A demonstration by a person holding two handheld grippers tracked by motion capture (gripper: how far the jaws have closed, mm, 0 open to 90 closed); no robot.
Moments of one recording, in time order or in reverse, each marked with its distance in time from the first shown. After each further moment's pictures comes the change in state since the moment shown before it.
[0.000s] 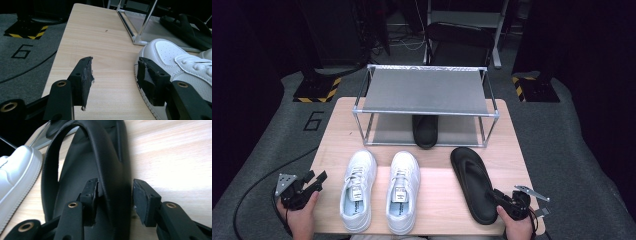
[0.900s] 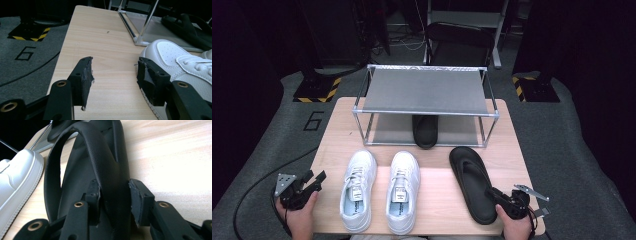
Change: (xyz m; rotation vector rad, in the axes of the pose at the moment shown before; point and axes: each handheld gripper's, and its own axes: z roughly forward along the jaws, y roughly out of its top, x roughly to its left) left arm -0.001 0.002 -0.002 -0.008 0.013 0.009; right arm 0.008 0.003 -0.002 -0.020 -0.015 0.003
